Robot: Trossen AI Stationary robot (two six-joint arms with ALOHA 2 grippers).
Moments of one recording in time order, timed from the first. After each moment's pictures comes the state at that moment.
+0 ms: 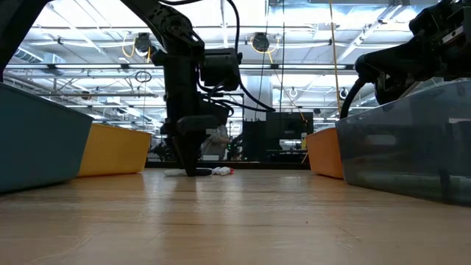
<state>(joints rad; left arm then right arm) 0.15 1.95 1.27 -0.75 -0.03 -0.31 0.01 0.07 0.01 0.13 0.05 0.04</state>
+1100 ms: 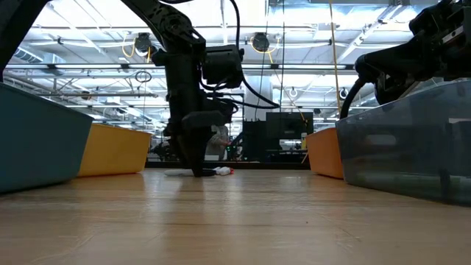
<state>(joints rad) 0.14 1.95 1.26 -0.67 -0.02 -0.31 0.01 0.07 0.01 0.13 0.05 0.04</state>
